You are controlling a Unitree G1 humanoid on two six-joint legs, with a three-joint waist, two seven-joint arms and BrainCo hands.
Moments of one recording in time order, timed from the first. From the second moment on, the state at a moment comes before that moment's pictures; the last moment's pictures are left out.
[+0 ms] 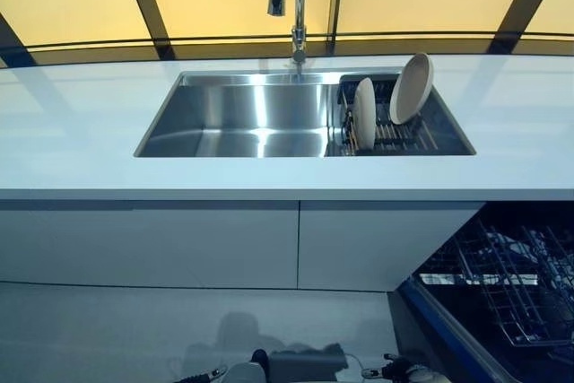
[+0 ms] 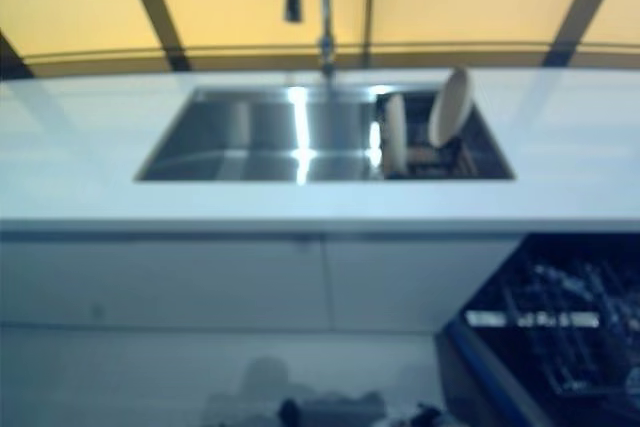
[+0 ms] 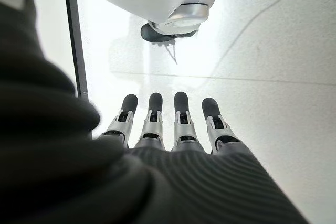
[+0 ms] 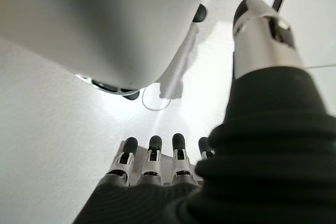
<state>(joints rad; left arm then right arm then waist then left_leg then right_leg) -0.06 0.19 -0.20 1.31 -0.23 0.15 0.04 -0.09 -0.27 0.29 1.26 0.09 0.06 0.00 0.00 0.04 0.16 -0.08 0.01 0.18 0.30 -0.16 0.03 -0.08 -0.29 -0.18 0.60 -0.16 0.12</state>
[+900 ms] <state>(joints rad) -0.06 0.22 -0.22 1.28 -0.29 0.15 0.01 -0.14 -0.26 0.31 1.22 0.10 0.10 -0.06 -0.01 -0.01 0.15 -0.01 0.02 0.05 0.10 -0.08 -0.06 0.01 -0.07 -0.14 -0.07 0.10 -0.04</state>
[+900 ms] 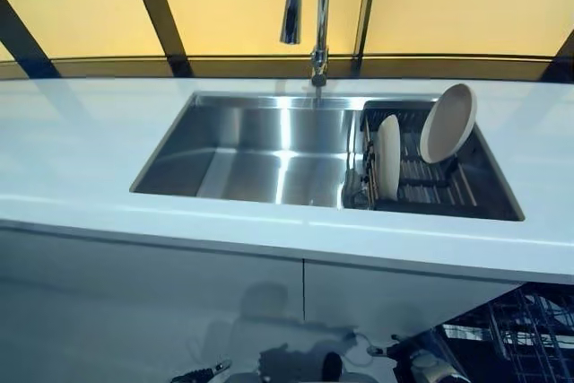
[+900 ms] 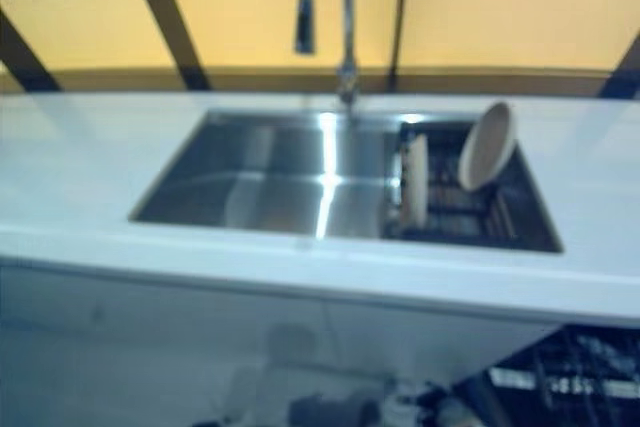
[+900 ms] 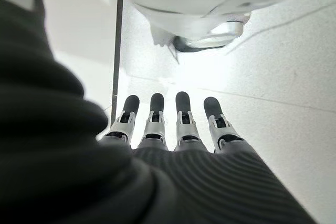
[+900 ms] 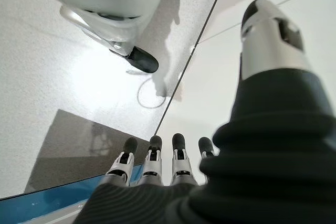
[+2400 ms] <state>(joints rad) 0.06 0.37 -0.10 1.27 -0.25 0.10 -0.04 -0.20 -0.66 0.35 0.03 0.64 0.44 1.36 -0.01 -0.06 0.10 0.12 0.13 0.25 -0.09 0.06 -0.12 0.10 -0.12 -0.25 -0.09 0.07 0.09</state>
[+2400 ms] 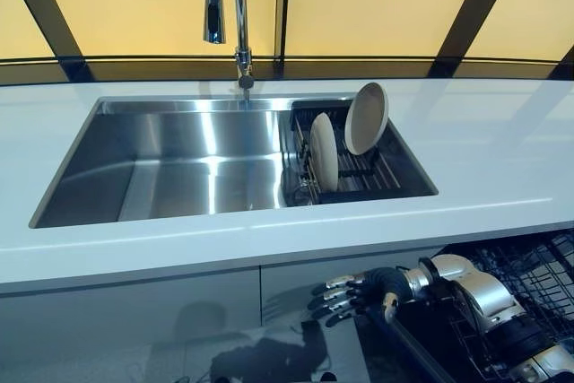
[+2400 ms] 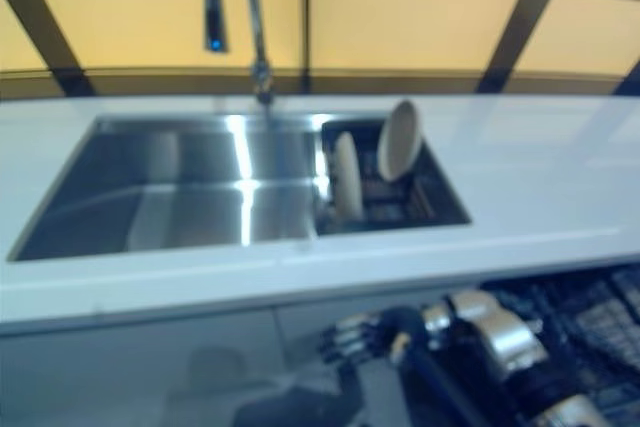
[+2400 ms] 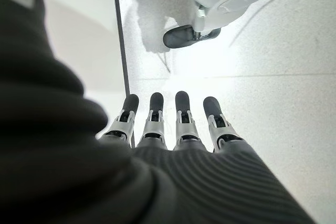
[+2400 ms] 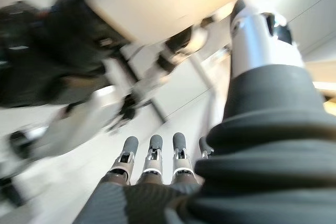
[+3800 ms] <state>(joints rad) 0.03 0.34 -0.13 1.34 -0.23 0.10 0.00 -1.40 -1.14 0.62 0.83 0.55 0.46 0.05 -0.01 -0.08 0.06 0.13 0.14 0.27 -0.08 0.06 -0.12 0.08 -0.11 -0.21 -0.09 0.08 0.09</state>
